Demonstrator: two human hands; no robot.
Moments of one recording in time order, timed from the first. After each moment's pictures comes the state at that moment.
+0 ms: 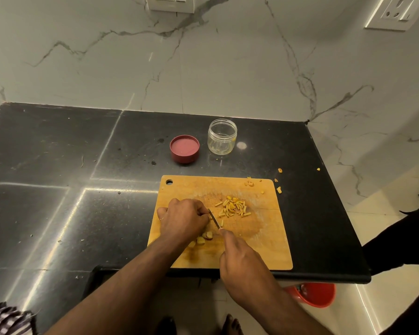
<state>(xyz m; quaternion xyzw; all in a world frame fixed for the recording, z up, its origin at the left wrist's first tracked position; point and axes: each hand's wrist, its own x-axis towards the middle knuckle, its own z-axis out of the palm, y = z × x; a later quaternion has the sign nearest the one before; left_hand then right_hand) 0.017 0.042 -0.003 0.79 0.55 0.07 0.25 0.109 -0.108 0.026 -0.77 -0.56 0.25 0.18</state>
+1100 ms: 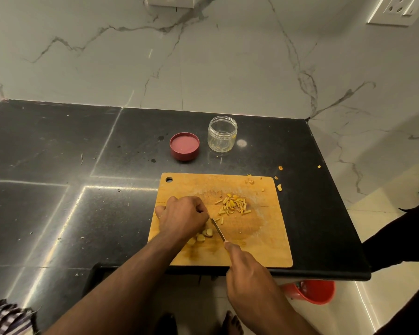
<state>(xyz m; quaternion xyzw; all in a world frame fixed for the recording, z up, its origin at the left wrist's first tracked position) 0.017 0.042 0.003 0.79 0.56 0.06 0.26 0.105 -0.139 0.027 -0.77 -0.55 0.26 0.20</state>
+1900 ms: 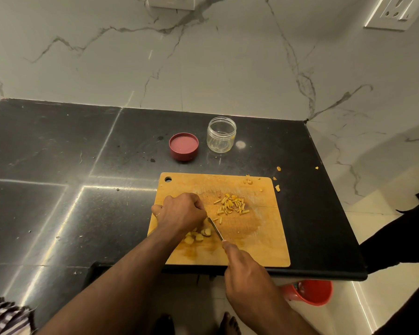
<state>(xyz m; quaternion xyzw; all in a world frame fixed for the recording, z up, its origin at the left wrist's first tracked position) 0.022 0.050 0.012 0.76 0.59 0.00 0.28 0.108 -0.139 0.022 -0.76 -0.58 0.26 0.17</state>
